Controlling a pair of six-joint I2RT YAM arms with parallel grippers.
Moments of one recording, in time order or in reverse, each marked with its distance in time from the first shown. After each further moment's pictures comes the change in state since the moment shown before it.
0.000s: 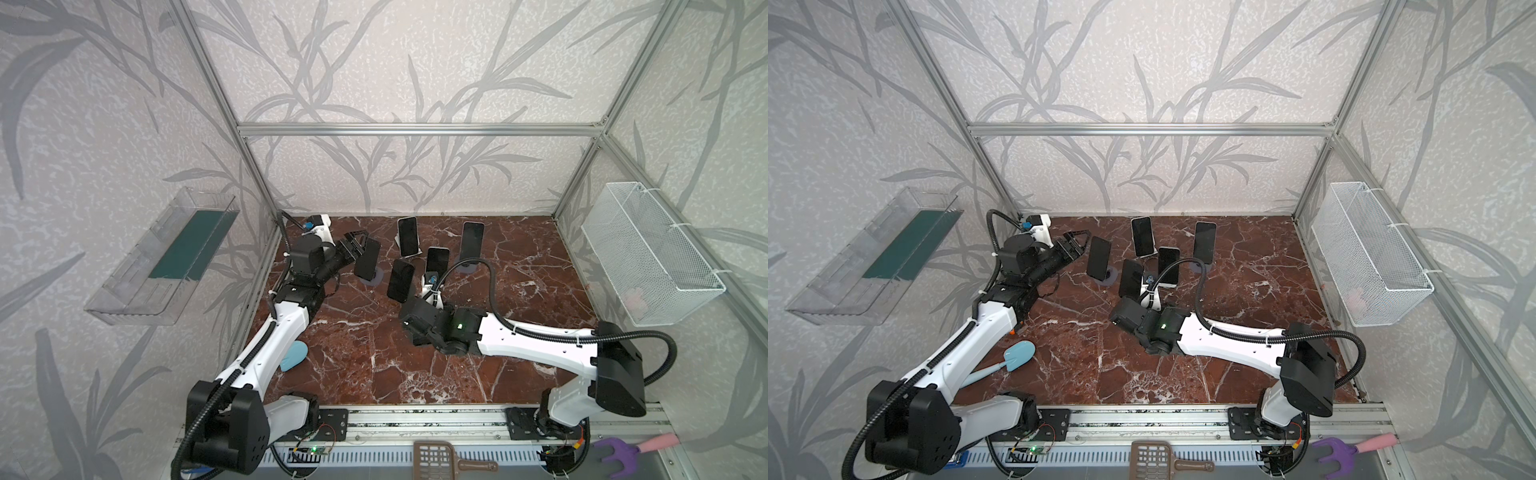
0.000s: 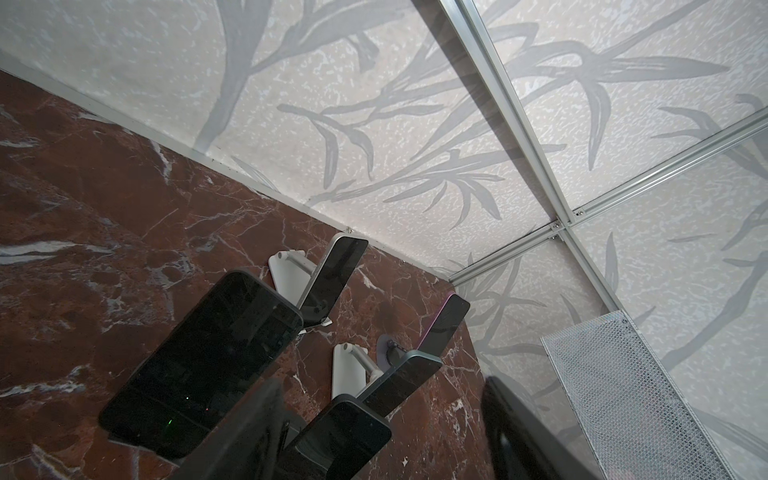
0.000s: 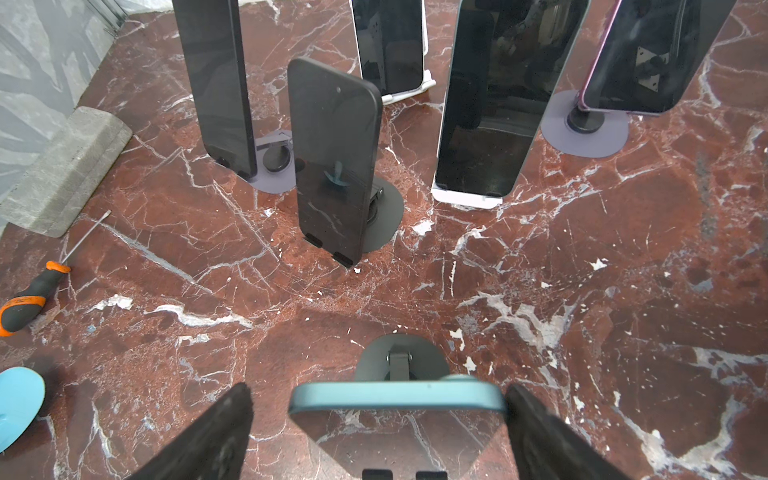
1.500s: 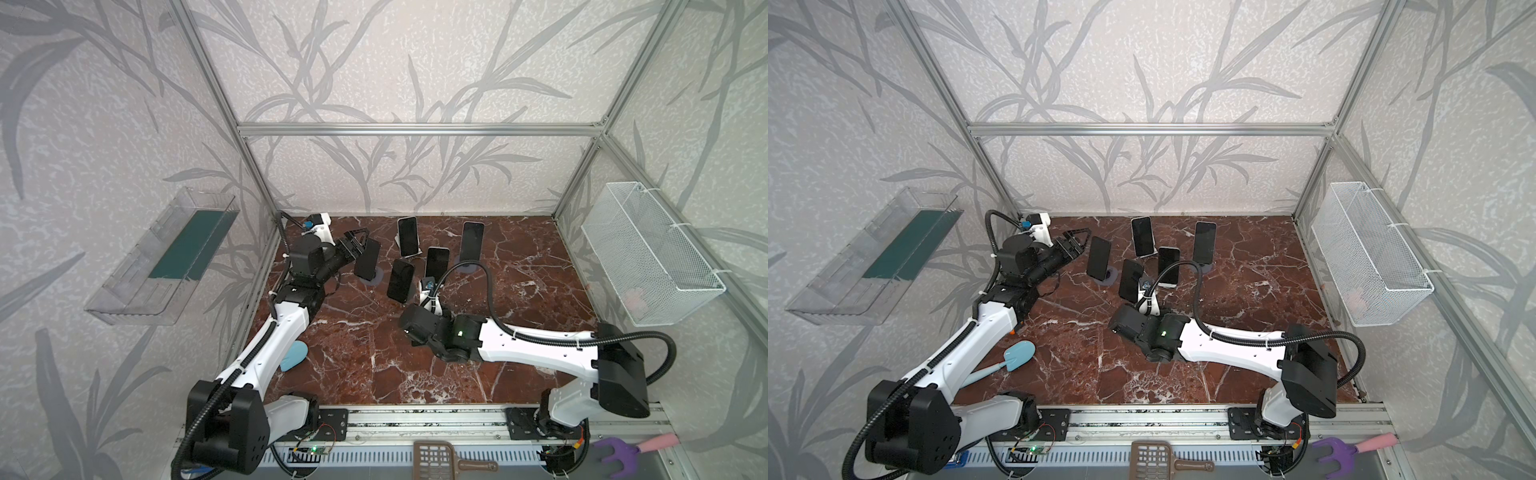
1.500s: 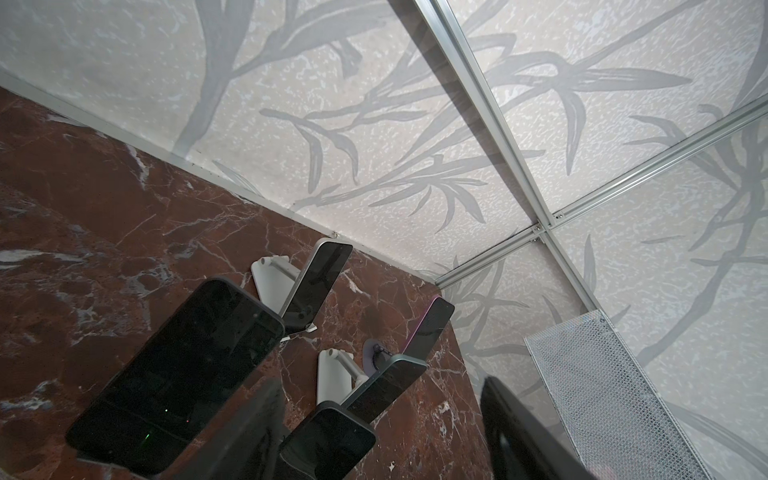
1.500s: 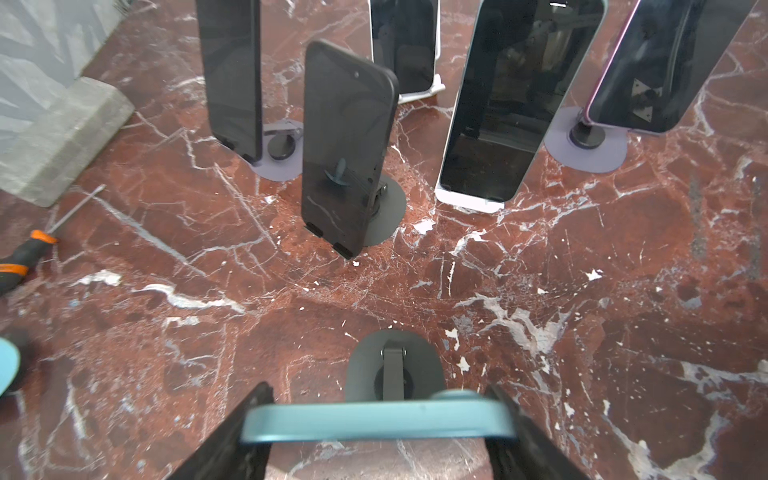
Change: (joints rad) left arm 0.000 0.000 -0.008 0.051 0.027 -0.025; right arm 0.034 -0.044 -0.047 0.035 0.037 -0.092
